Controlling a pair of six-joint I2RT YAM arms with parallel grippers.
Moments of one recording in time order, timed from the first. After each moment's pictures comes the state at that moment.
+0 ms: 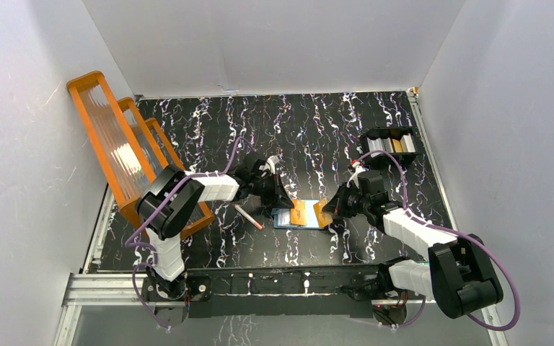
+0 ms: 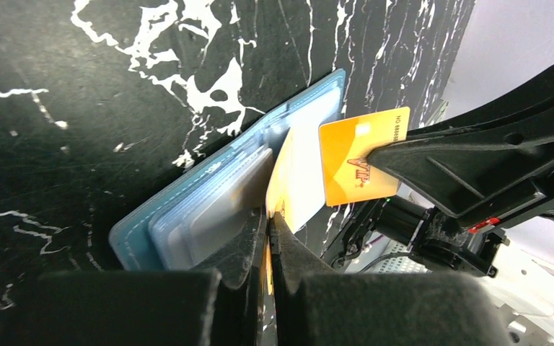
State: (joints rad) left arm -0.65 1.87 0.93 0.10 0.58 -0.87; right arm 0.35 1.16 0.40 -0.01 -0.39 0.55
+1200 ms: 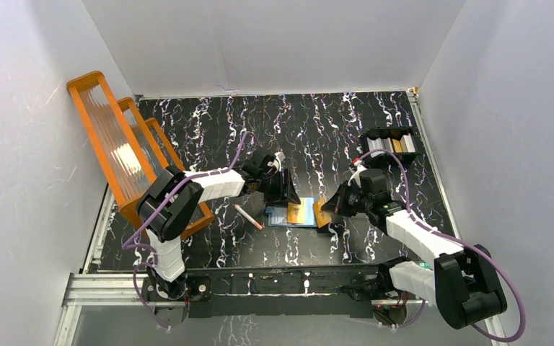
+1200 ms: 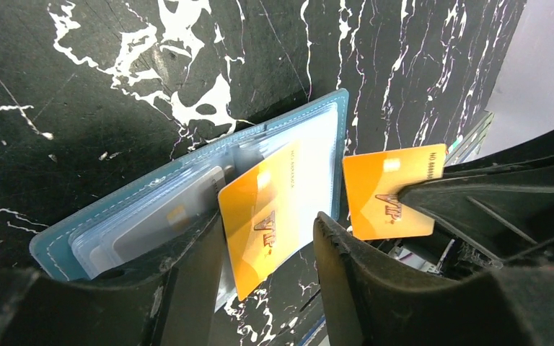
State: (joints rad) left arm -0.70 1.86 1.04 -0.07 0.44 -0.80; right arm 0.35 1.08 0.43 -0.07 -0.42 0.60
